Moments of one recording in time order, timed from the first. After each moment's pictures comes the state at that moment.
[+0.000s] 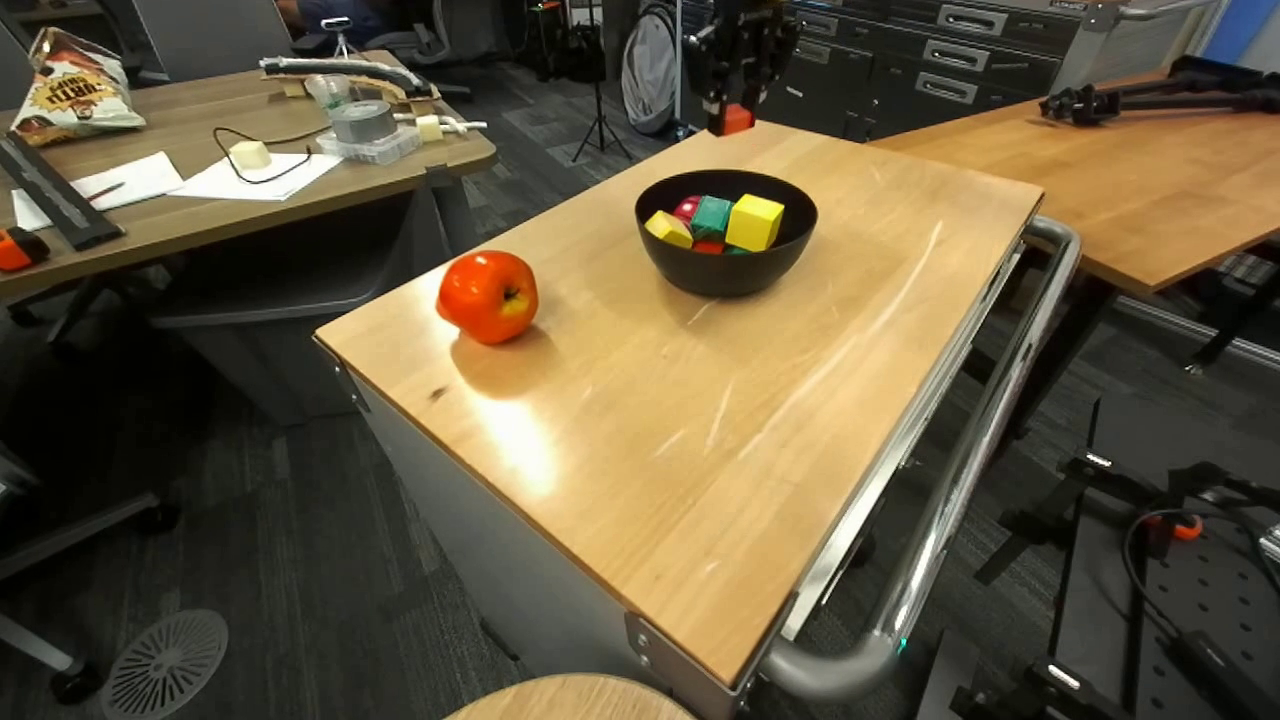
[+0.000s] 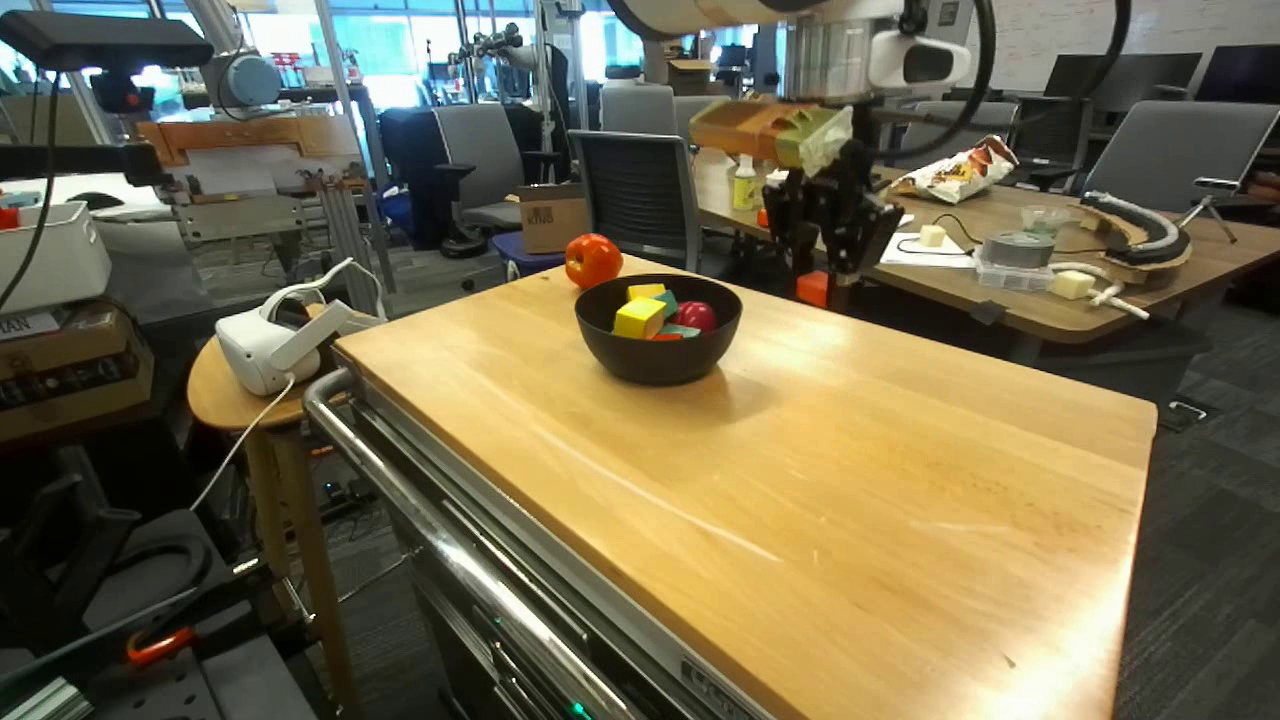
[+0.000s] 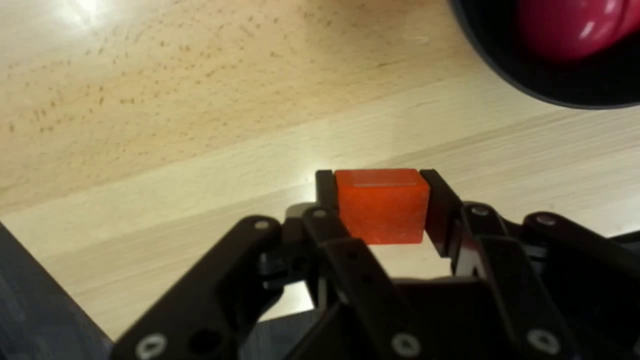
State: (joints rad) arm -0.11 0.39 -0.11 -1.72 0.00 2.22 0.10
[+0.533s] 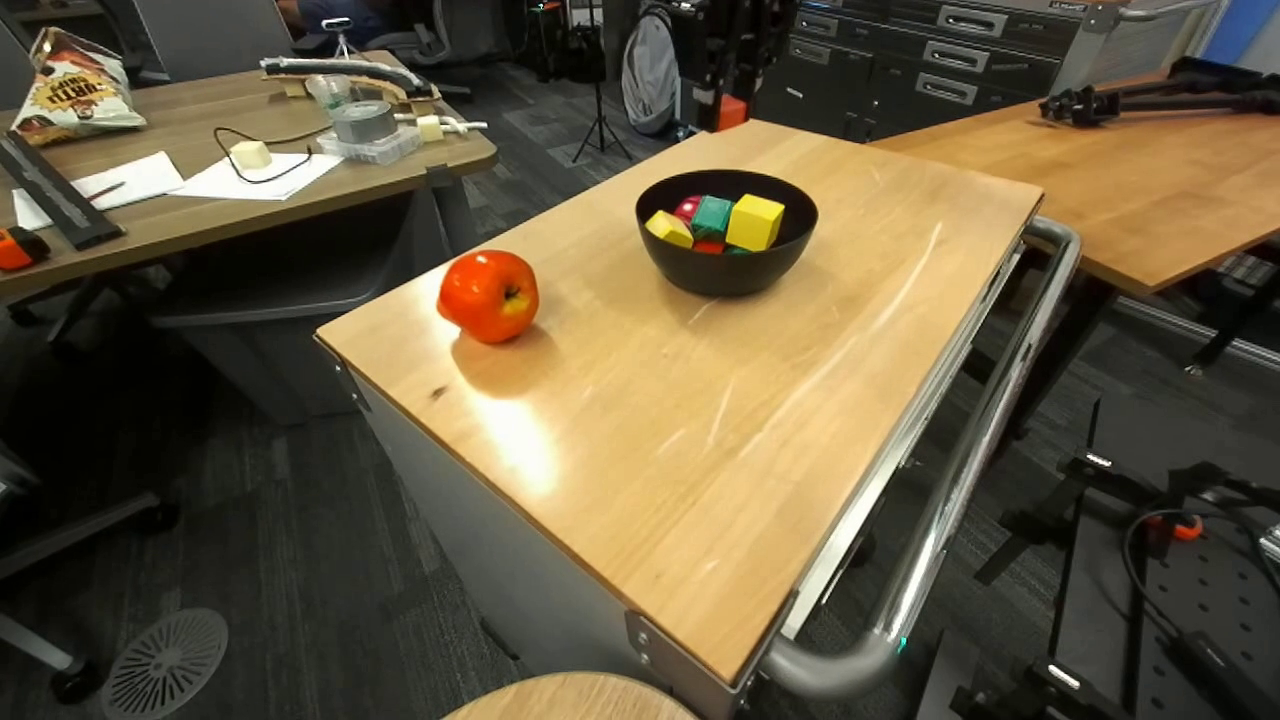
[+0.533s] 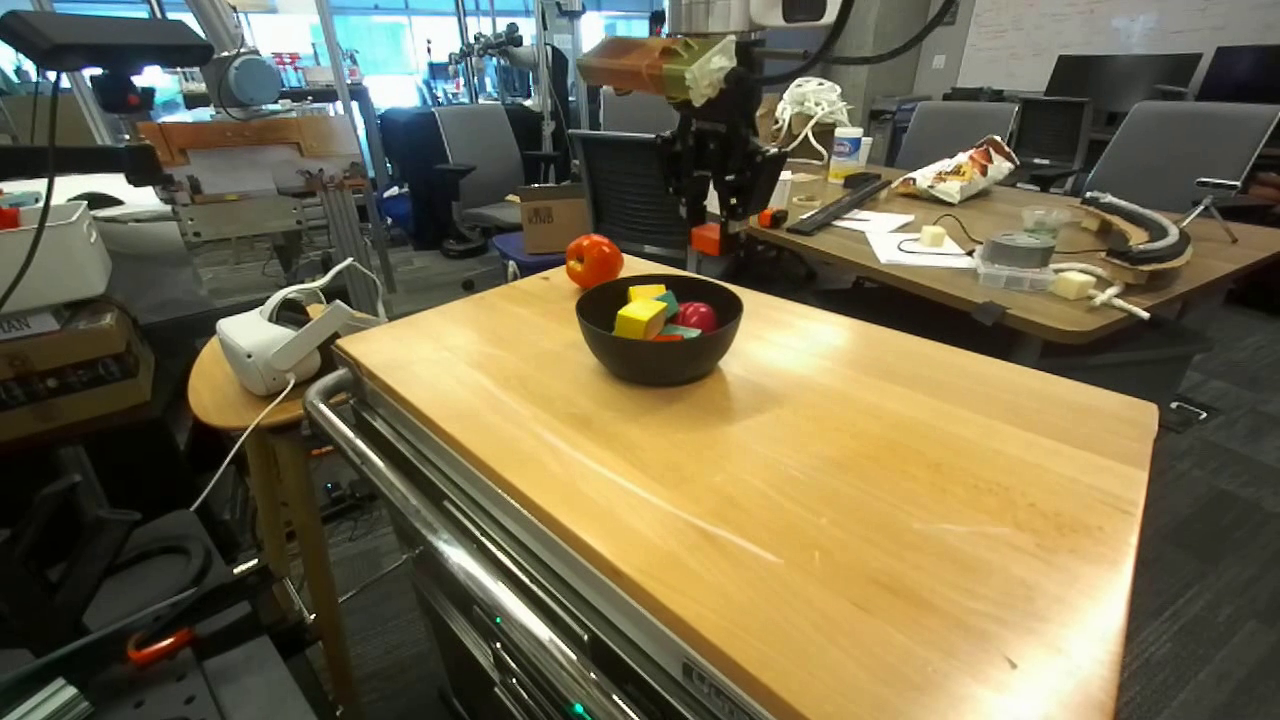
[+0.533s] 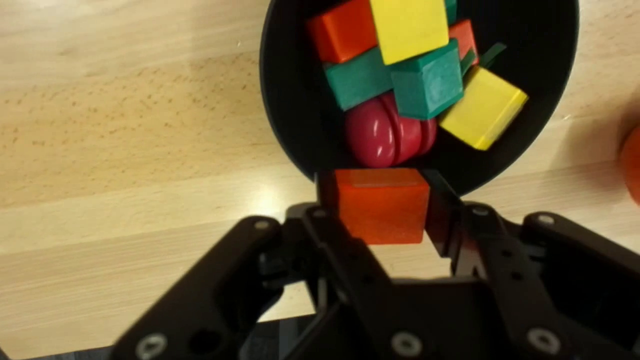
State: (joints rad) arm -0.06 0.20 -0.04 -1.89 0.02 2.17 0.04
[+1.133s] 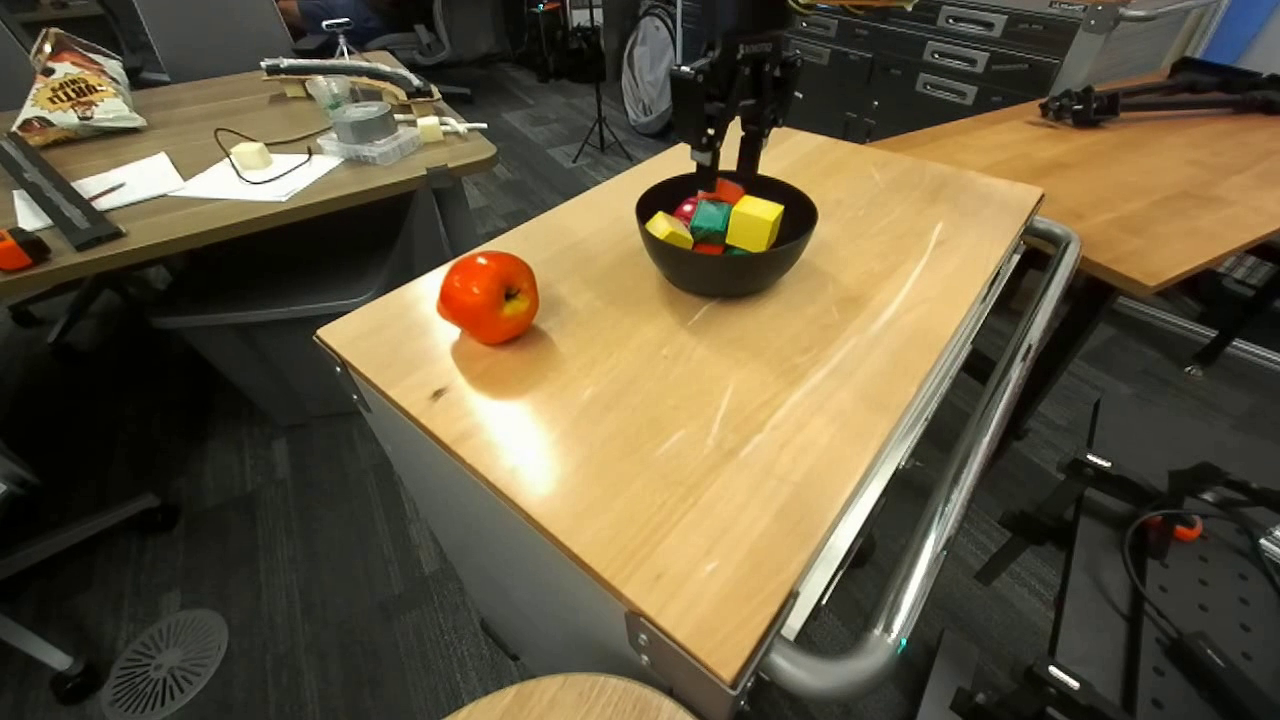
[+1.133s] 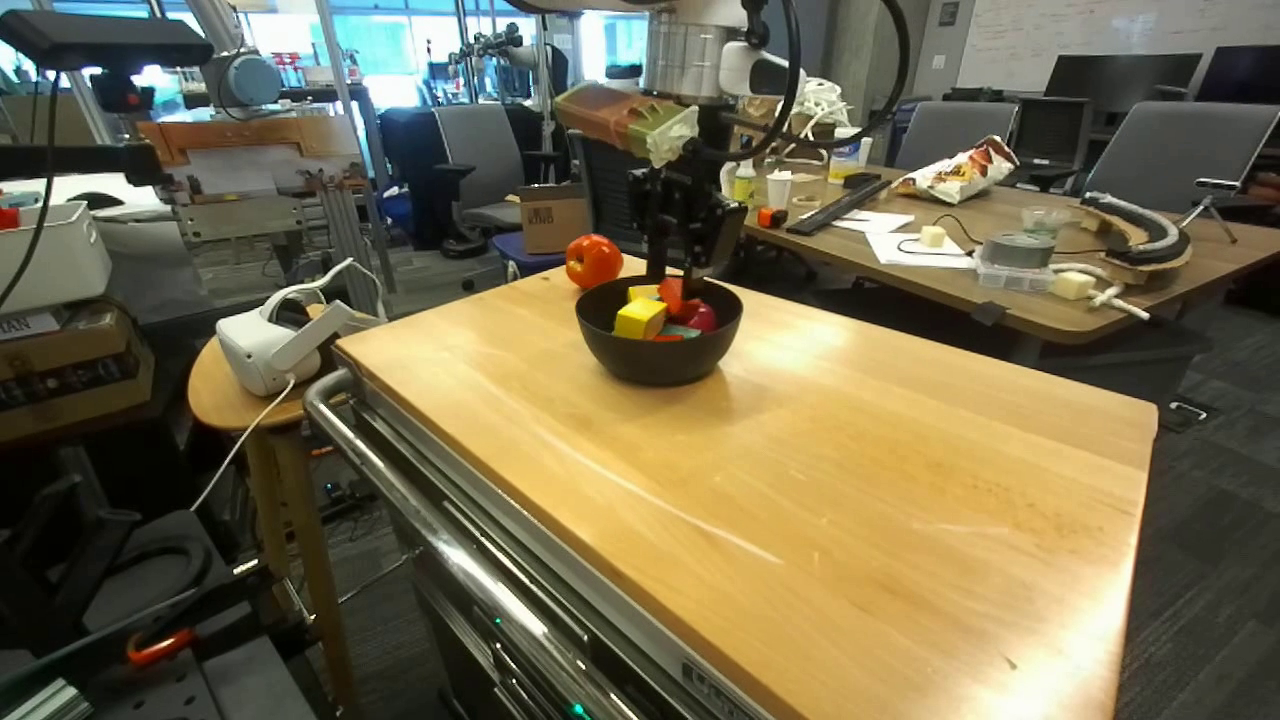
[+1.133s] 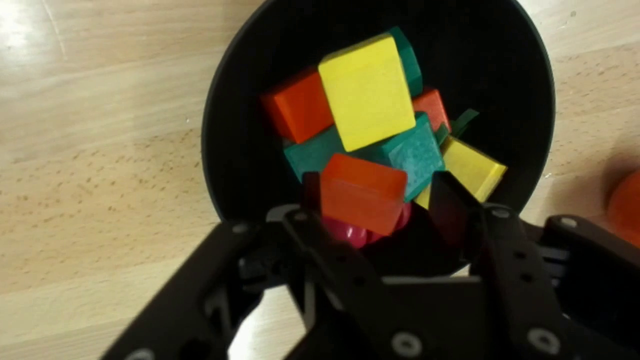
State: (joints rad) arm -0.06 0.22 -0.02 -1.95 0.09 2.17 0.04
